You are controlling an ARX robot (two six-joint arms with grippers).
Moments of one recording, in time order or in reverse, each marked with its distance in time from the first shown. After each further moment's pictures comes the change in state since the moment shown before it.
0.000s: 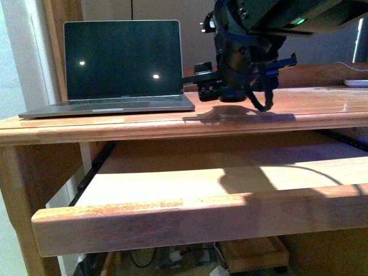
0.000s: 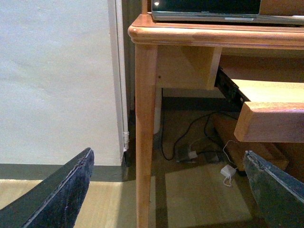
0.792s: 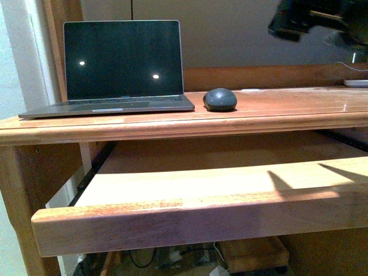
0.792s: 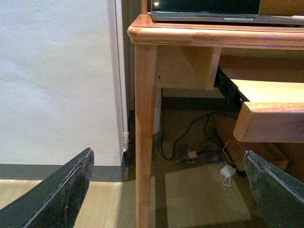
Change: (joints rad) left arm 0.000 0.000 0.000 0.000 0.000 0.000; right arm -0.217 -0.607 -0.750 0.477 -0.489 0.131
